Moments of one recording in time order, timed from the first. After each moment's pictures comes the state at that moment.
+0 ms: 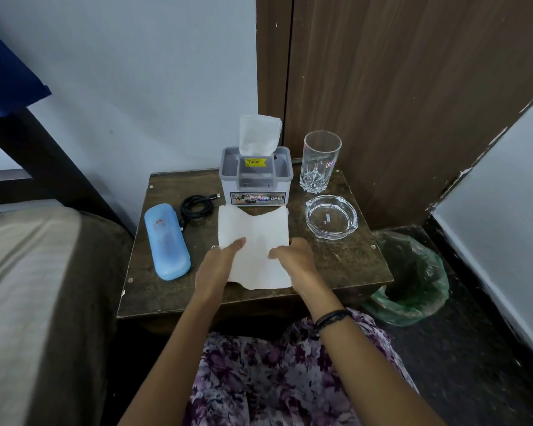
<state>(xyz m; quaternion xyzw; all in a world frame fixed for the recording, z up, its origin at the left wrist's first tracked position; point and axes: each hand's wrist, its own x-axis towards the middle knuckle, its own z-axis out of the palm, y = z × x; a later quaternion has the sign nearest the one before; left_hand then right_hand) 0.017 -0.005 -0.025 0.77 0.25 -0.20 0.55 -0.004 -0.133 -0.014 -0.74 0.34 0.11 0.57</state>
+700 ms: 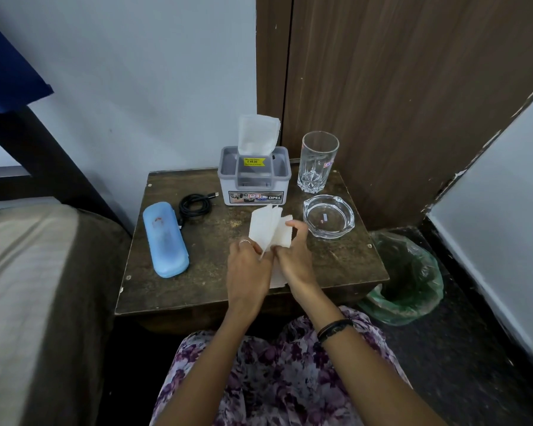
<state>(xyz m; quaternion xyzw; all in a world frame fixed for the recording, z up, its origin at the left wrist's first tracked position) -0.025 -0.050 -0.014 0.90 0.04 -0.03 0.44 -0.018 -0.134 -0.024 -0.76 0.25 -0.01 0.60</state>
